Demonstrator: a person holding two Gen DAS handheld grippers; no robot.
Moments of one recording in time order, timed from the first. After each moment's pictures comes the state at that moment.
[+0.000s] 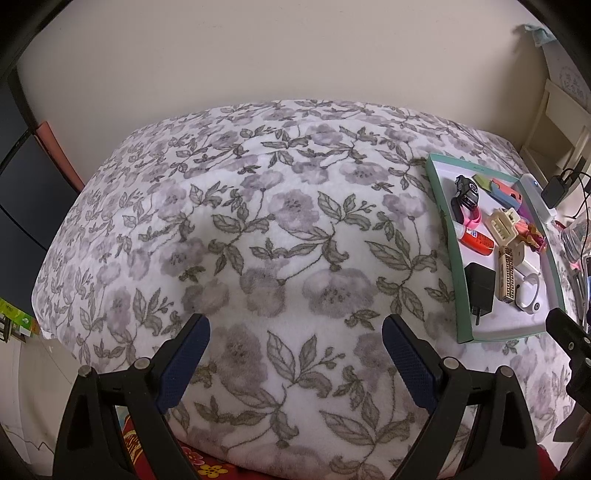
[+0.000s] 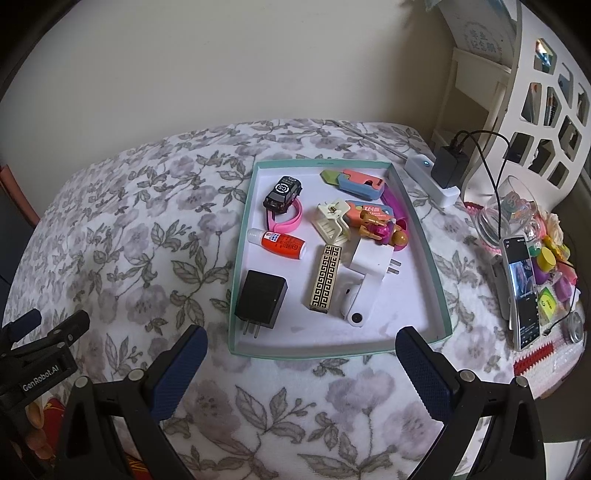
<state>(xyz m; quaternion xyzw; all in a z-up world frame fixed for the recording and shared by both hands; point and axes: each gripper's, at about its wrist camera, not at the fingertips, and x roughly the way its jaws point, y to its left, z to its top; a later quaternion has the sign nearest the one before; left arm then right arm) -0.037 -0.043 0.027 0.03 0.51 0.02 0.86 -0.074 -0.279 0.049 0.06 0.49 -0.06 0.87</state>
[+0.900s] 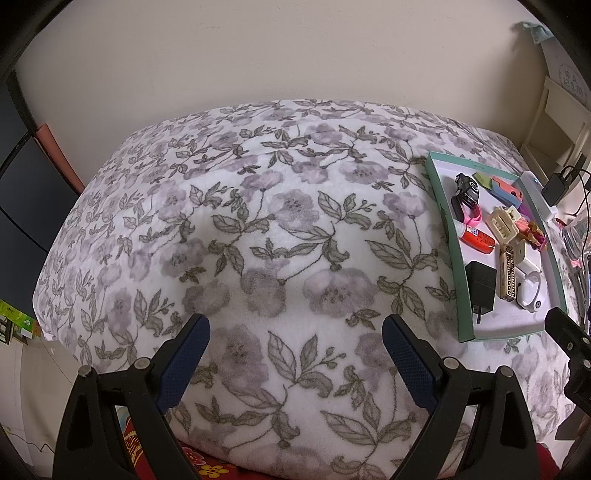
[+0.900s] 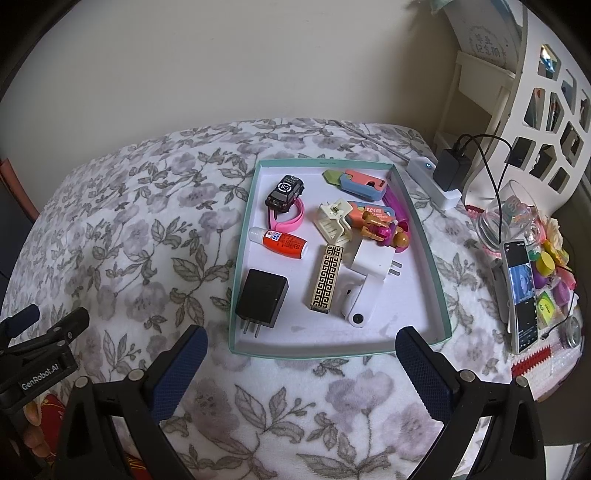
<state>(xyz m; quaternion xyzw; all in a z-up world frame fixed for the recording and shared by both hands) -0.037 -0.043 0.028 0.03 0.51 0.02 0.86 -0.073 -0.279 0.049 0.06 0.49 -0.06 0.87</state>
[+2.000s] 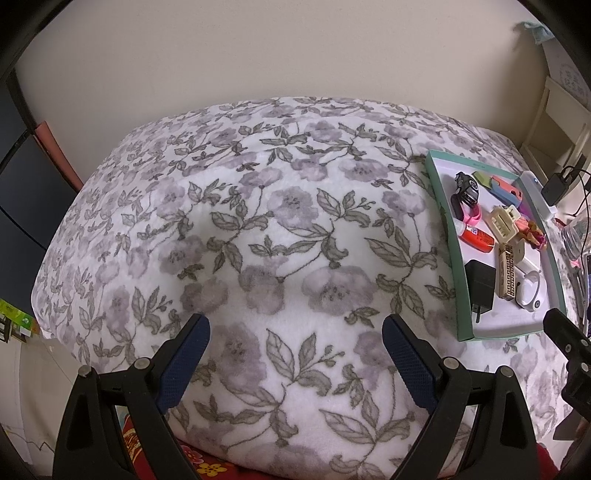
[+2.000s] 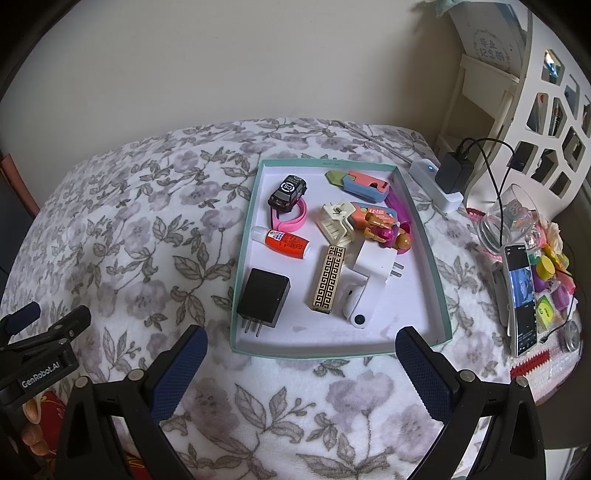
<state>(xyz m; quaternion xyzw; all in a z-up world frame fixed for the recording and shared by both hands) -0.037 -0.041 0.026 0.03 0.51 0.01 0.86 -0.071 -0.278 0.049 0.04 0.49 -0.05 0.87</state>
